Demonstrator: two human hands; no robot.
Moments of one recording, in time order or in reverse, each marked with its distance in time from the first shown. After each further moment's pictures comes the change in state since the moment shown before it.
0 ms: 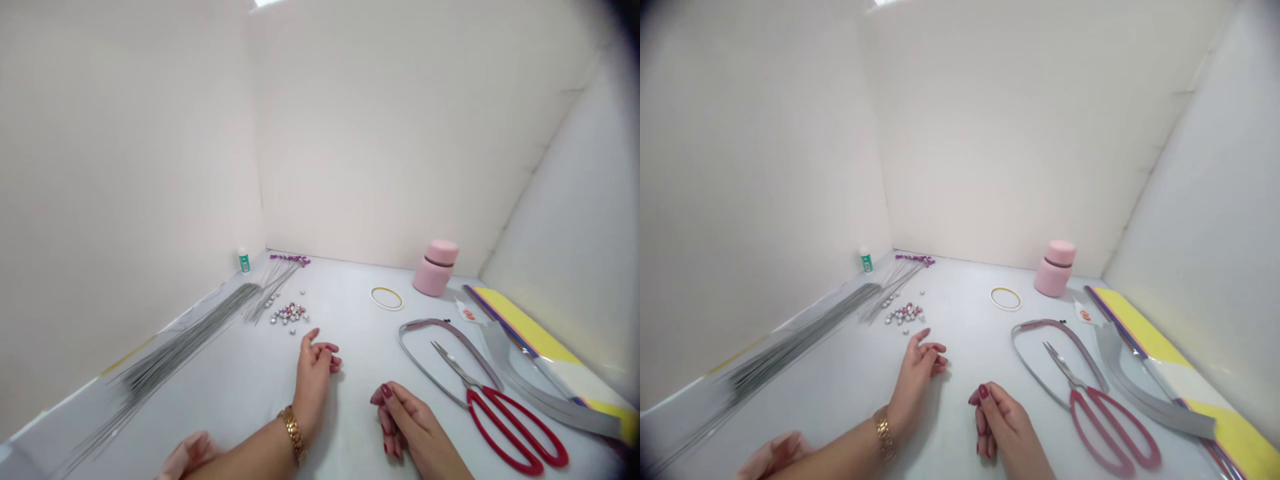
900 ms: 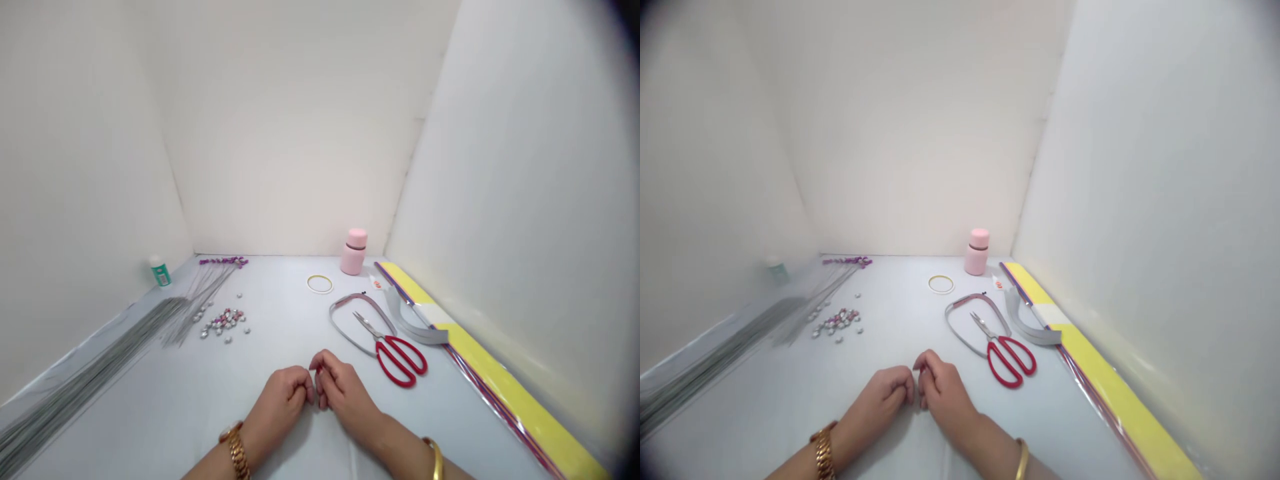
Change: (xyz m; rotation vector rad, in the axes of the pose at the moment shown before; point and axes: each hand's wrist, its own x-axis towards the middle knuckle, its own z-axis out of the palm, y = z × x) left_hand -0.022 0.010 0.012 0.431 -0.654 0.235; right_hand -0.002 -0.003 -0.010 -0.475 0.078 -0.304
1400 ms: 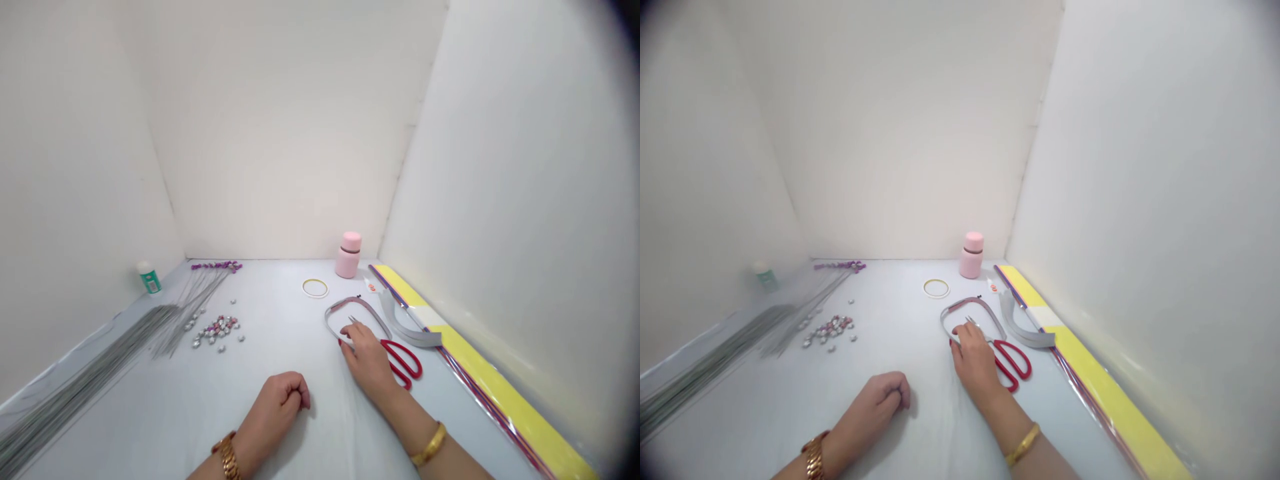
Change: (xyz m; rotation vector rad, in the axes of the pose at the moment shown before) left_hand 0.003 0.004 -0.005 0.034 0.005 -0.086; right_hand 0.028 0.026 -0.056 -0.676 0.375 -0.118
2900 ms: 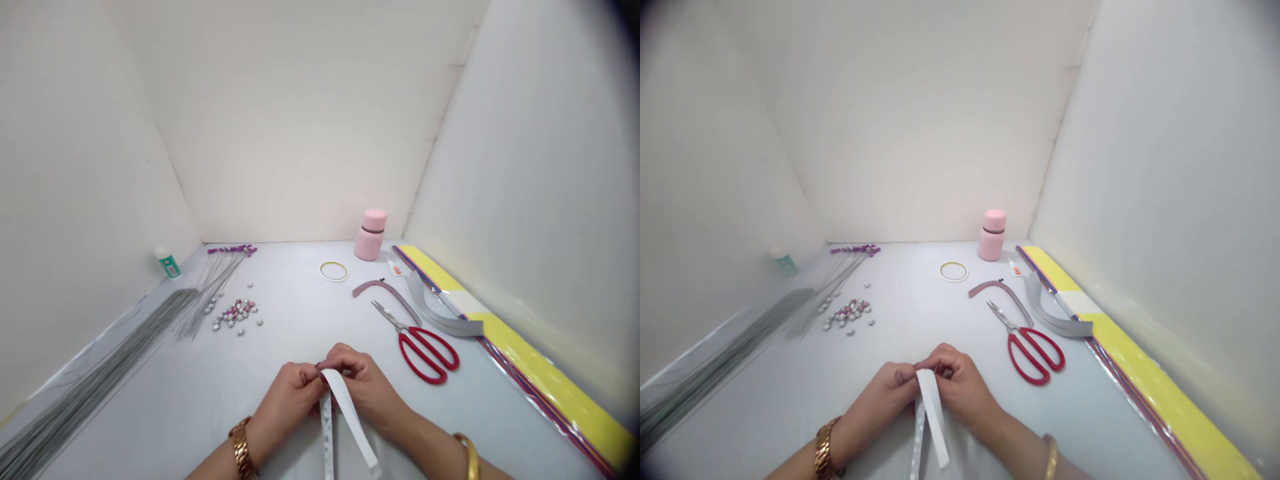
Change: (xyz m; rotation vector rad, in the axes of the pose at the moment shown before) left_hand 0.001 0.000 -0.006 -0.403 -0.128 -0.208; right_hand -0.028 -0.054 0.024 1.159 -0.452 0.363
